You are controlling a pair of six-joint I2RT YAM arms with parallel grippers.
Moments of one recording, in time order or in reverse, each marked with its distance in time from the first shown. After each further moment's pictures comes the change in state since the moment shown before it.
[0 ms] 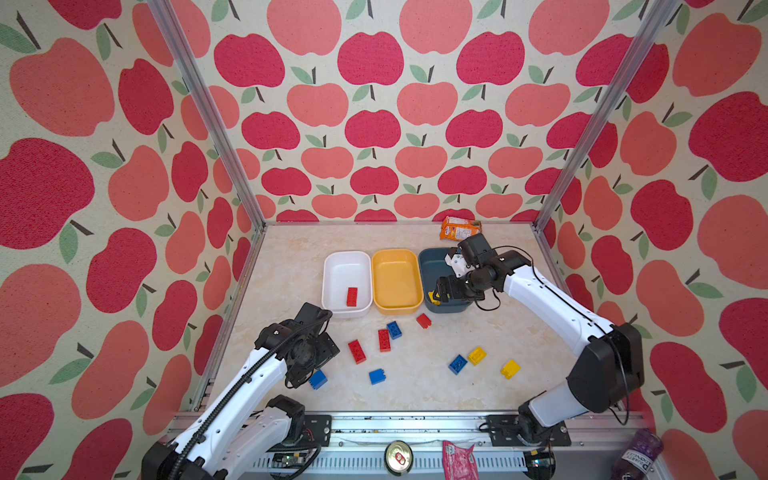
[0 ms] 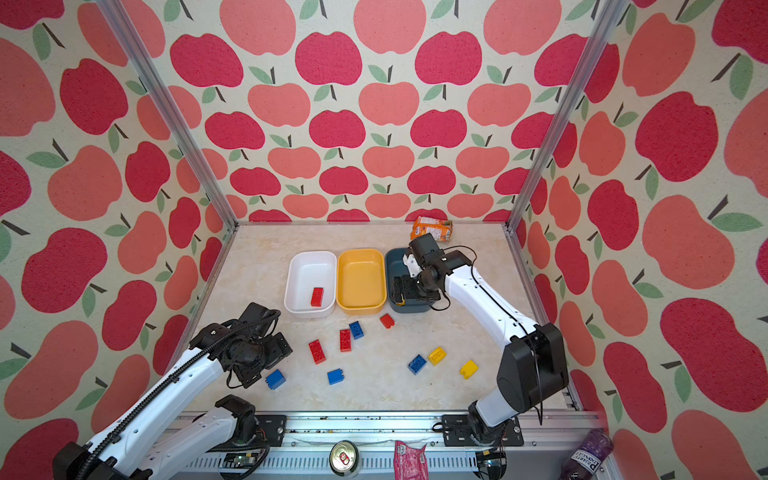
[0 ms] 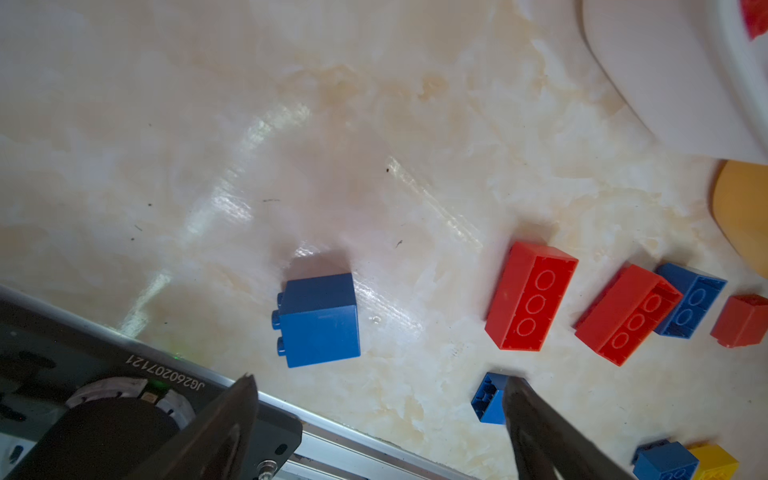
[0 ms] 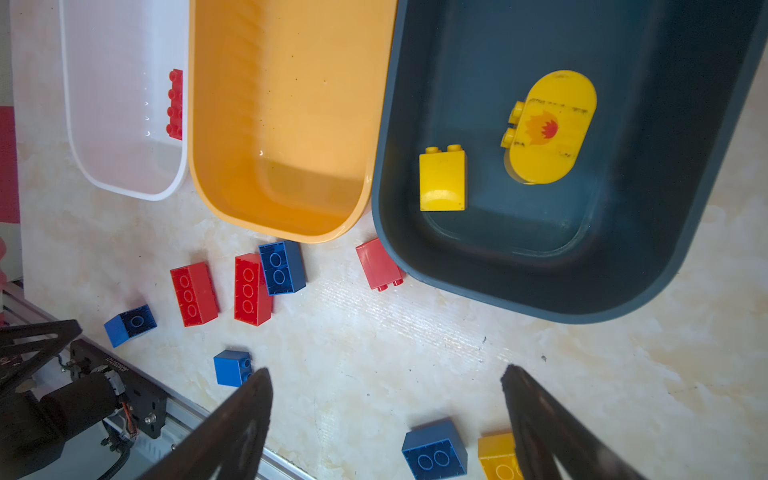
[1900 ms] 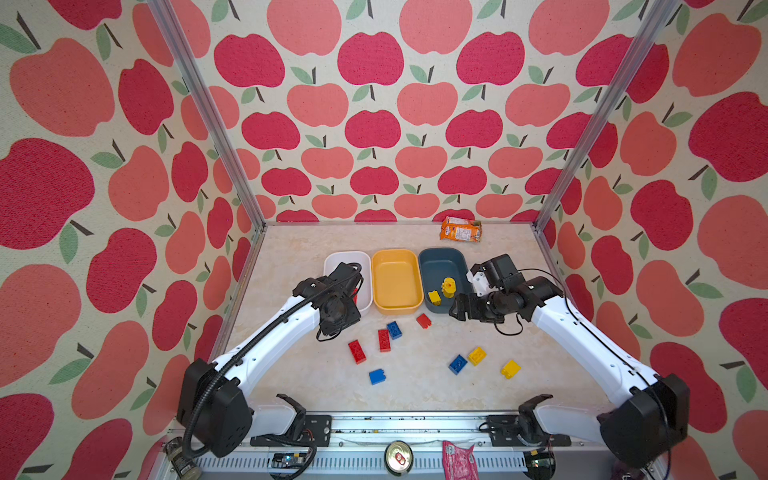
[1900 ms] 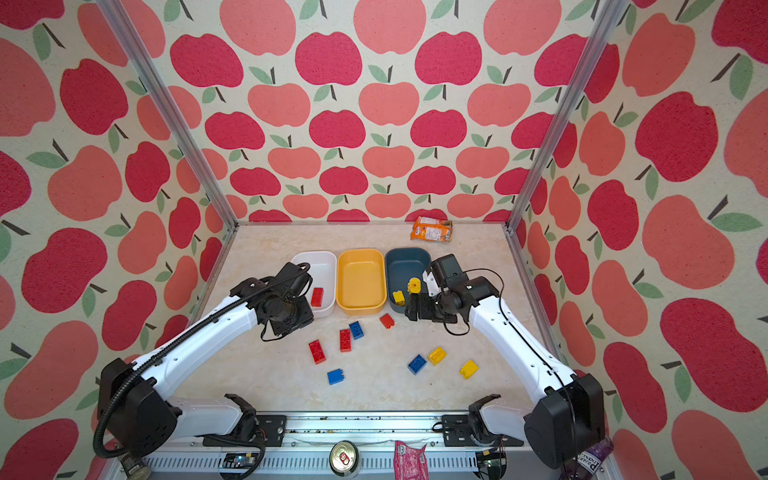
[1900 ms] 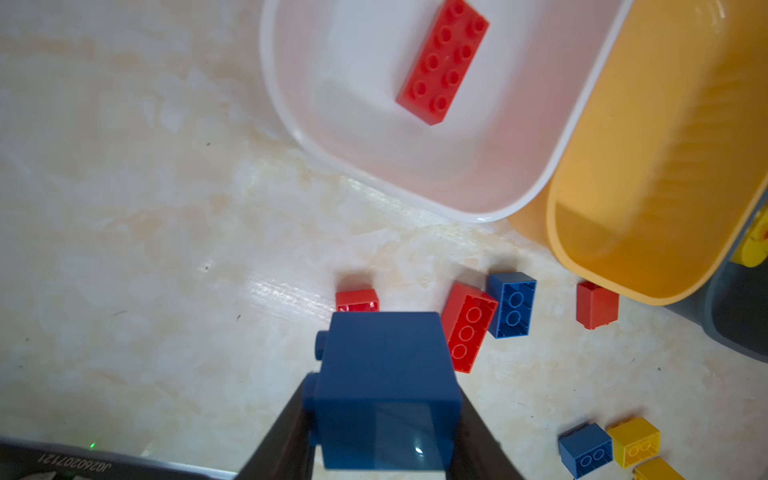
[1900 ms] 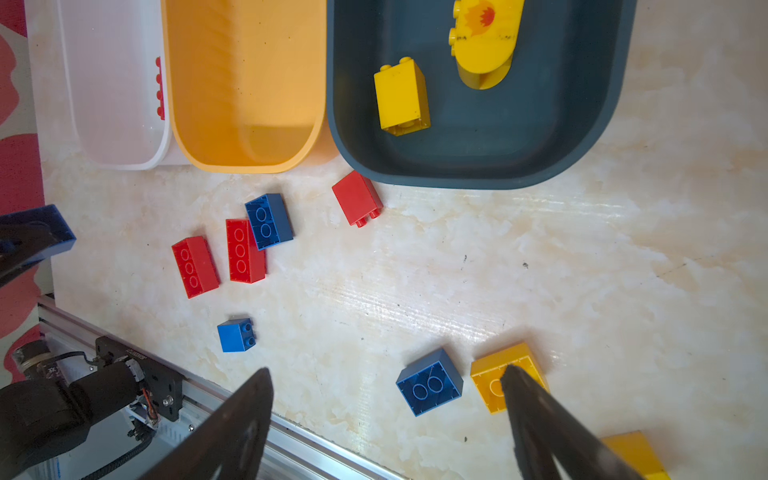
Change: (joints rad) left arm -0.156 0.491 0.497 0.121 -0.069 0.131; right arm -0.048 -0.292 -0.259 0.001 0.000 0.105
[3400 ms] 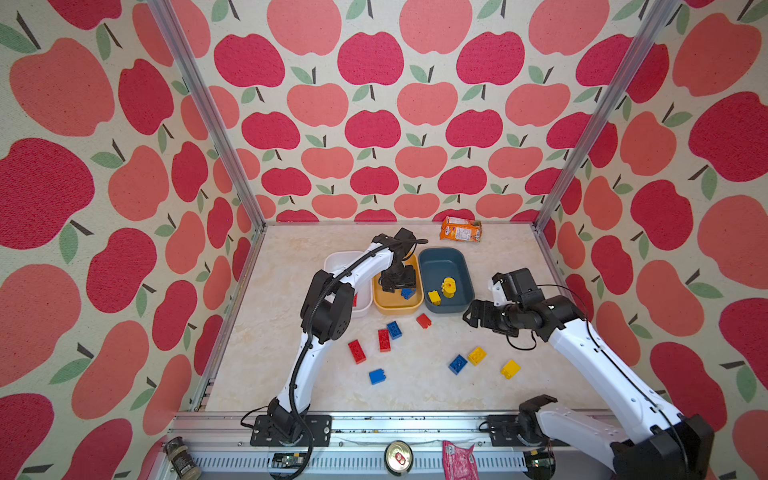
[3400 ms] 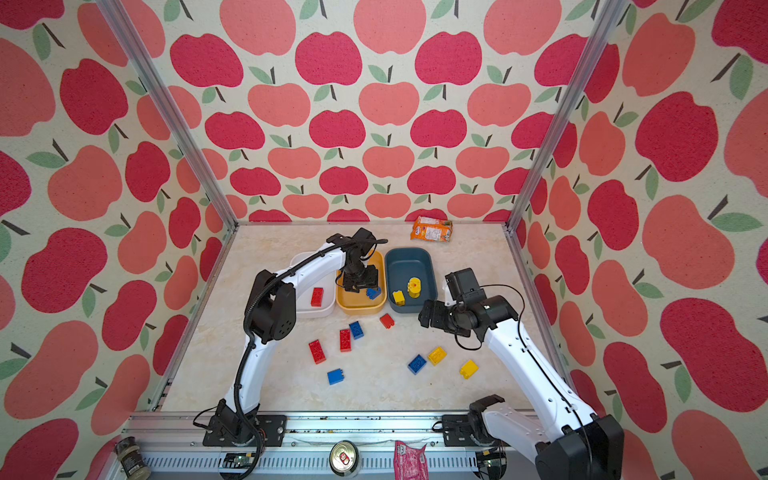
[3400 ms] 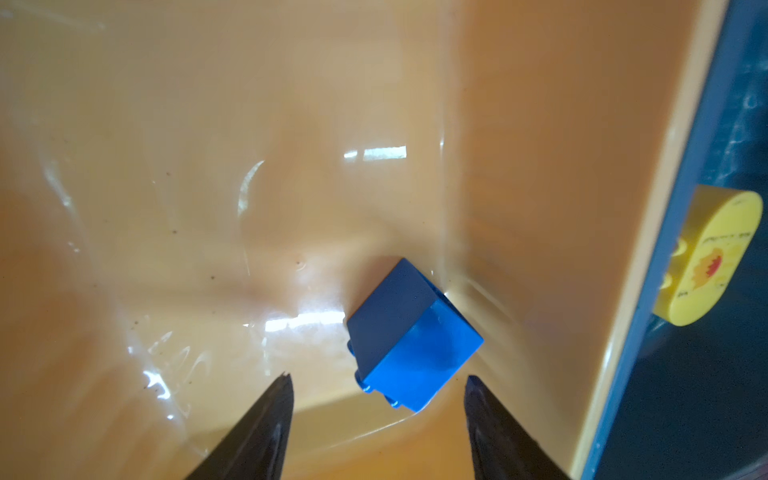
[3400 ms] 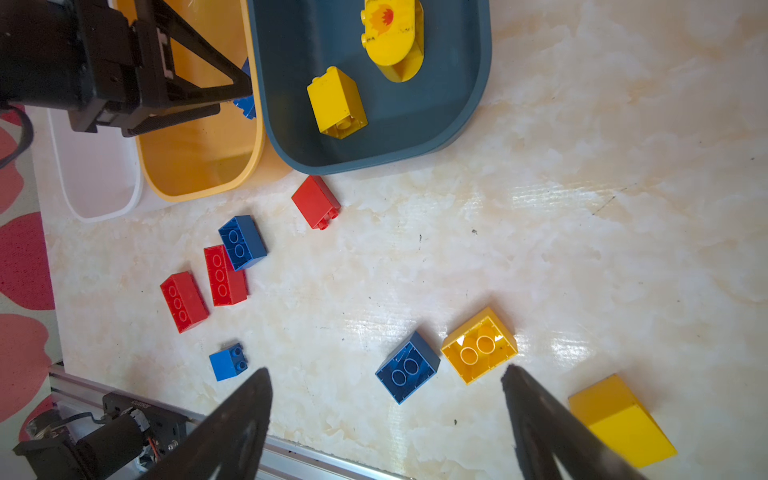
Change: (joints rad) left arm -0.035 0.917 0.857 -0.016 0.237 0.377; right arm -0.059 -0.171 -0.129 0.003 0.053 0.122
